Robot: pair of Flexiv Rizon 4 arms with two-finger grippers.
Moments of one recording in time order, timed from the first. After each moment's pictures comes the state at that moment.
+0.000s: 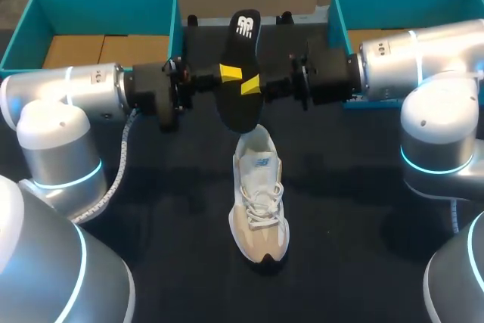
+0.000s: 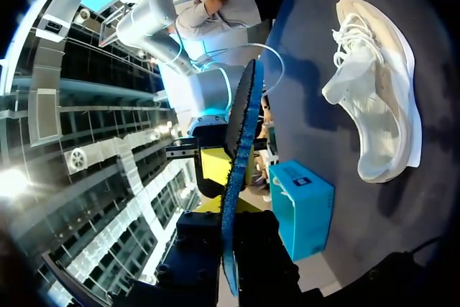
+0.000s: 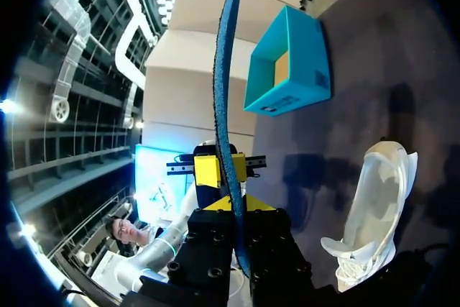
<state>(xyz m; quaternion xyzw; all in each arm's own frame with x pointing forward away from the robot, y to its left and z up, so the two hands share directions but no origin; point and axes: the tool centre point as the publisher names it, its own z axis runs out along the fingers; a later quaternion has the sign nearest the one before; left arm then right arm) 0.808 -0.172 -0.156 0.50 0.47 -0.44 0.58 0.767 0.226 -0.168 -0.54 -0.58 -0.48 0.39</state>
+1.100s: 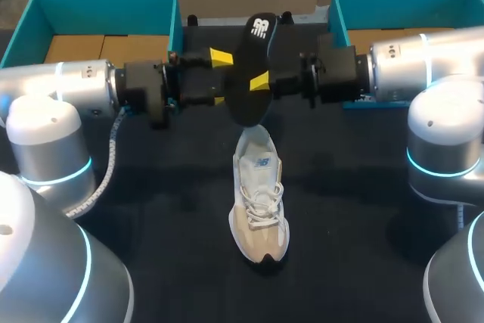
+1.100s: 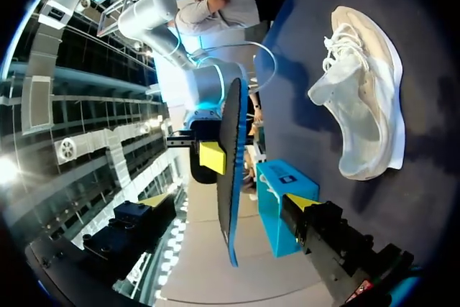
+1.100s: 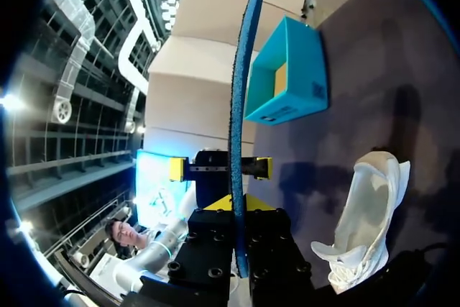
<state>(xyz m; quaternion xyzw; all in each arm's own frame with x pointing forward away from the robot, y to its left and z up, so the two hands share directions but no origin) 0.817 -0.151 -0.164 0.50 0.51 -0.44 0.55 0.777 0.207 -0.169 -0.54 -0.57 -0.50 0.37</state>
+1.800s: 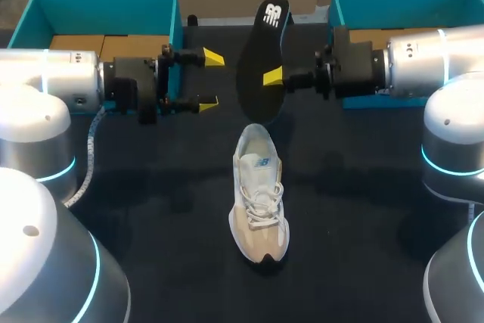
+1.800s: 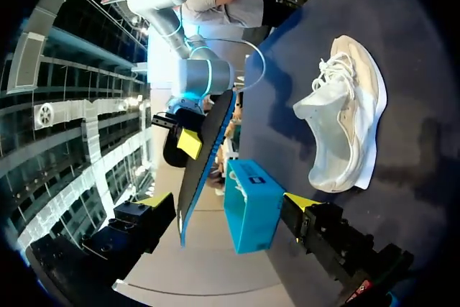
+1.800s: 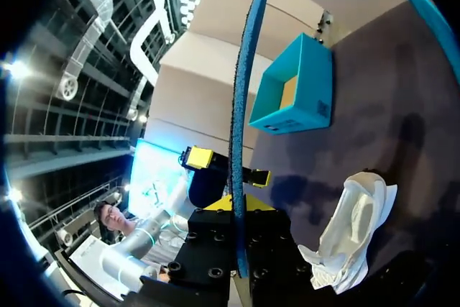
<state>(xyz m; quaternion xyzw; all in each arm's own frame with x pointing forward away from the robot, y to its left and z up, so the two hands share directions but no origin) 0.816 -0.133 -0.179 0.48 0.60 -0.43 0.48 0.779 0.188 -0.159 -0.50 -0.60 -0.53 0.33</state>
